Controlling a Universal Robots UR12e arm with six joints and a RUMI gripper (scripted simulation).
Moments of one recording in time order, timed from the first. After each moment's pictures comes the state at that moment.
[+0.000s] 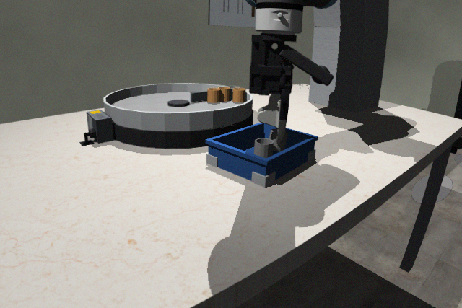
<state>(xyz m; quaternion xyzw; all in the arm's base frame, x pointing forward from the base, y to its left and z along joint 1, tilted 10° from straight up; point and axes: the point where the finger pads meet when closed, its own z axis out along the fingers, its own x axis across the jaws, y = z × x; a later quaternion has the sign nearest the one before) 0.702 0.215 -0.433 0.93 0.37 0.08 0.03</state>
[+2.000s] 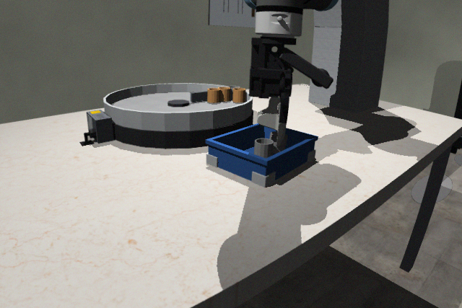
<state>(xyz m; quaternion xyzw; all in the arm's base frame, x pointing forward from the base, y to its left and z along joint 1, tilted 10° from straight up) 0.703 0.215 -0.439 0.93 0.37 0.08 0.03</state>
